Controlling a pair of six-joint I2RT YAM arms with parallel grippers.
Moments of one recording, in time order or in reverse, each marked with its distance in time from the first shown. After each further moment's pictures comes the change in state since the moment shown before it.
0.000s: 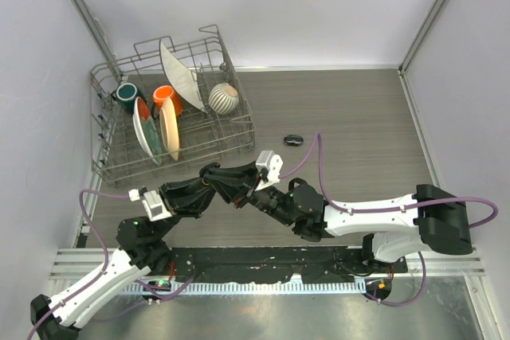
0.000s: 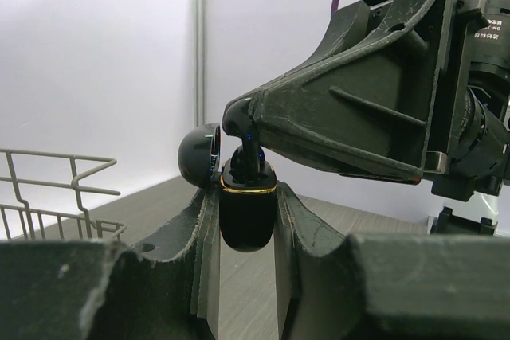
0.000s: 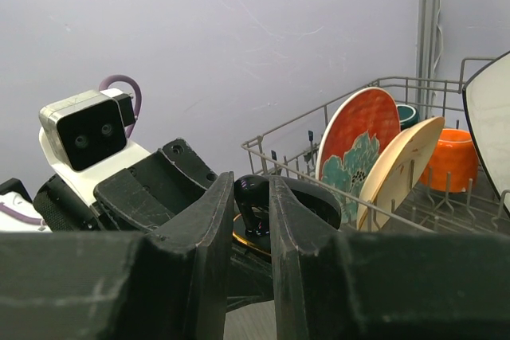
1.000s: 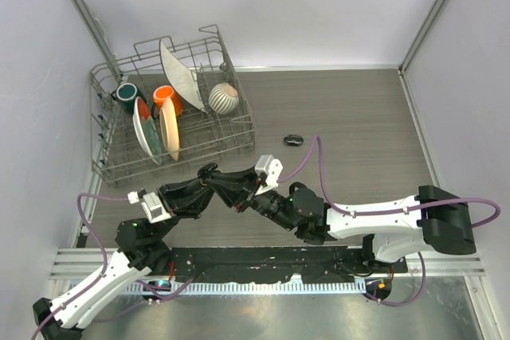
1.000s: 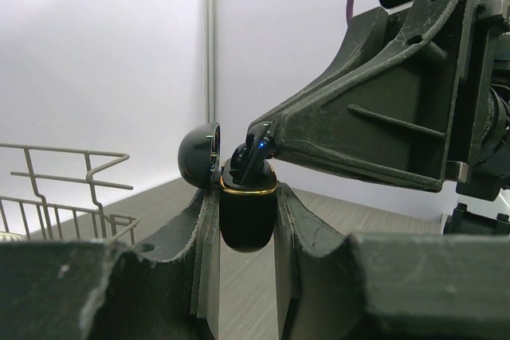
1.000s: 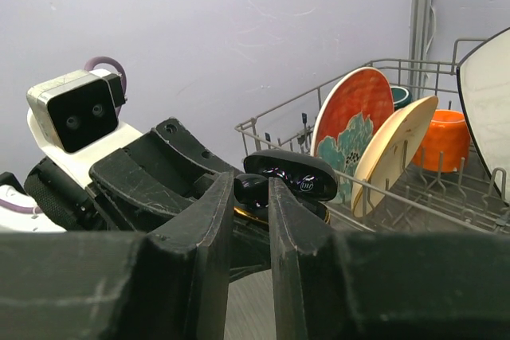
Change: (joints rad) left arm 0.000 -0.069 -0.008 -0.070 -0.012 0.027; right arm 0.015 -0.014 -0.024 -0.034 0.051 -0.010
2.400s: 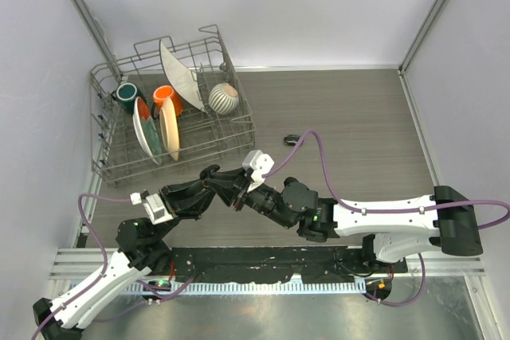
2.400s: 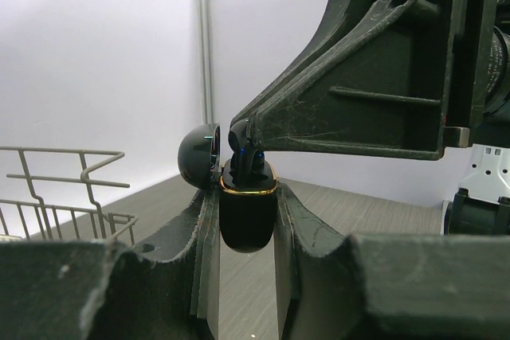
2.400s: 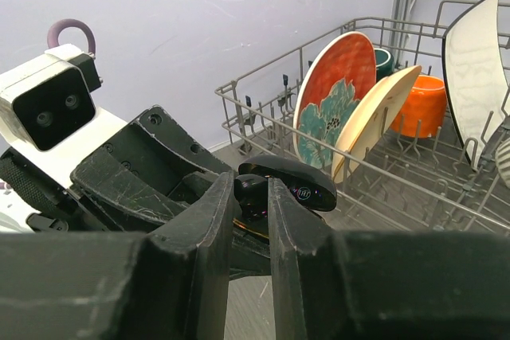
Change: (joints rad) left arm 0.002 -0.003 -0.002 -0.014 0.030 0.026; right arm 0.013 -0.054 0.127 -0.348 0.049 -0.017
